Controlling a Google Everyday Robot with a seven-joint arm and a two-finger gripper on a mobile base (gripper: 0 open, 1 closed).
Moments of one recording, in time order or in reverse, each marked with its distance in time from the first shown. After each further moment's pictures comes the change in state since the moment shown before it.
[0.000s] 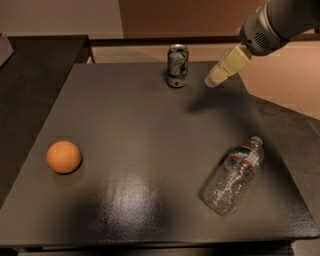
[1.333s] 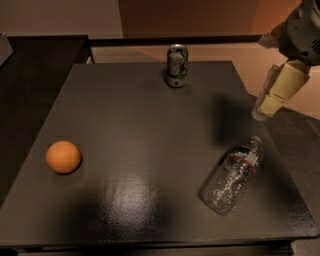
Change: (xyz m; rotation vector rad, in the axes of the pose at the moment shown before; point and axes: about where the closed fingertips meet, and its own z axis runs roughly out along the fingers) arm 0.051 0.075 -0.092 -0.116 0.221 -0.234
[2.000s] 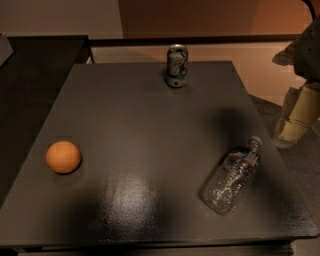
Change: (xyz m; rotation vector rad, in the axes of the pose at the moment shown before) arm 0.027 0.045 -0.011 -0.038 0.151 -0.013
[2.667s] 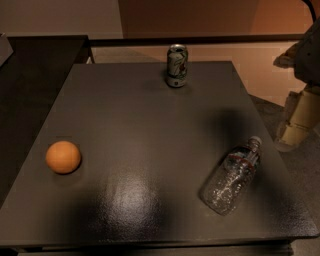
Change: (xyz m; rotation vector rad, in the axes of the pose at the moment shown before) arm 0.004 0.005 0.001 0.004 0.029 -0.001
